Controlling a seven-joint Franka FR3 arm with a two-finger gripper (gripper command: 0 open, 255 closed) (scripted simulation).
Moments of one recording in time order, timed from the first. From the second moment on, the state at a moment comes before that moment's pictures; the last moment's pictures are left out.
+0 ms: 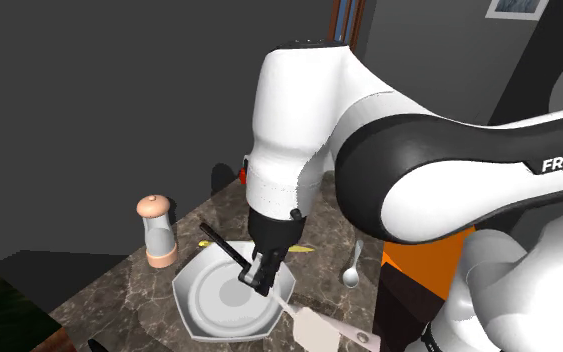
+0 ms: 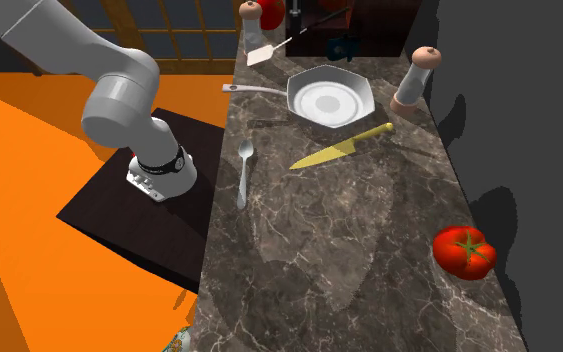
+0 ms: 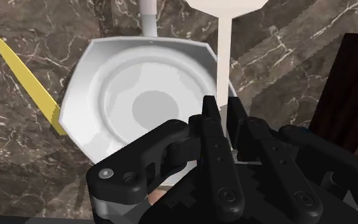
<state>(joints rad) 0.37 -0.47 0.48 -2.31 0.19 1.94 0.38</state>
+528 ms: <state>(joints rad) 0.40 -0.37 0.62 -2.23 0.19 1.97 0.55</state>
